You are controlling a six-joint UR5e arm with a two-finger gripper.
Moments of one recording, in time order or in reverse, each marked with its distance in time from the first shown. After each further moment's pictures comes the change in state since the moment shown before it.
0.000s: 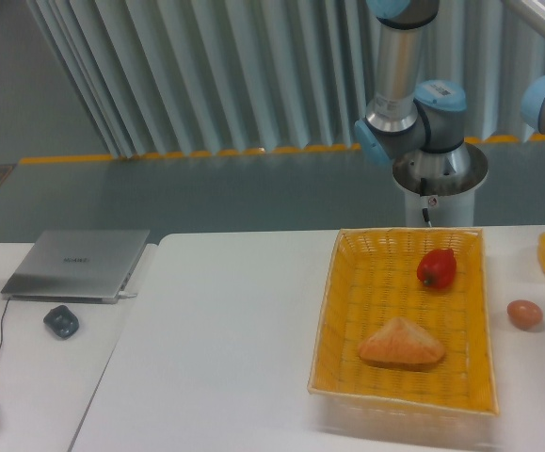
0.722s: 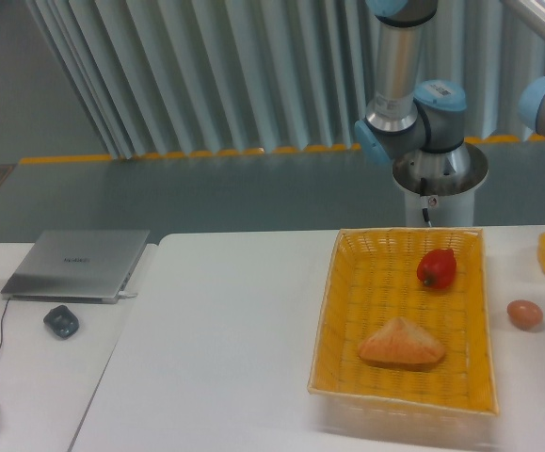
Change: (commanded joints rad) arm 0.038 0.021 -0.072 0.011 -0.009 0.000
